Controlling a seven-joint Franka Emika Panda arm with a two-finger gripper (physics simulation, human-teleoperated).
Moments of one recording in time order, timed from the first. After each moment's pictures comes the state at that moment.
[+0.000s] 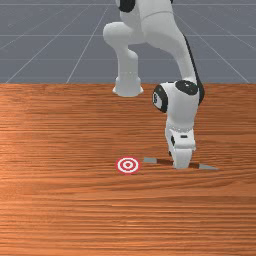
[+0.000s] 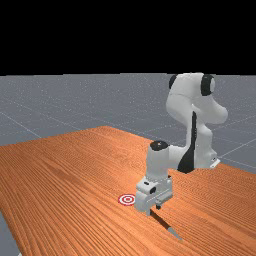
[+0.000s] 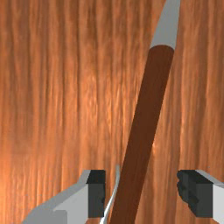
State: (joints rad) arm 0.22 0.71 0.05 -1.85 -0.12 2.57 -0.48
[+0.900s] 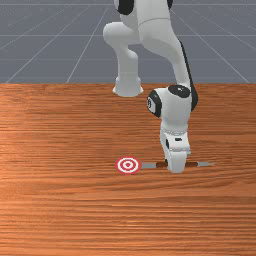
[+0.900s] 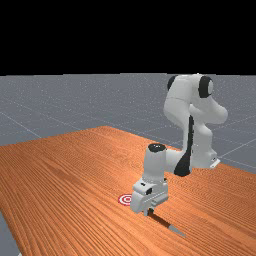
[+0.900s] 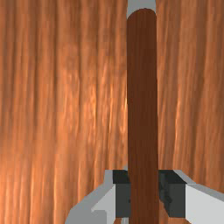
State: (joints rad) arm 0.21 0.74 0.03 -1.87 -0.15 2.69 -0.51
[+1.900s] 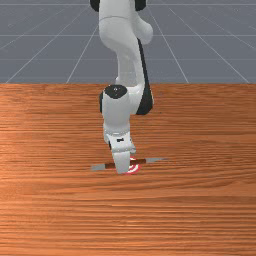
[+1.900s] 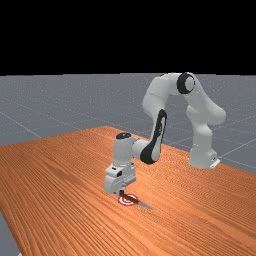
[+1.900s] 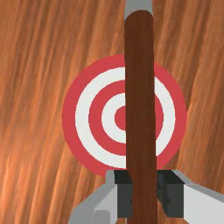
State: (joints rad) arm -0.16 0.71 0.10 -1.92 -0.15 2.70 -0.98
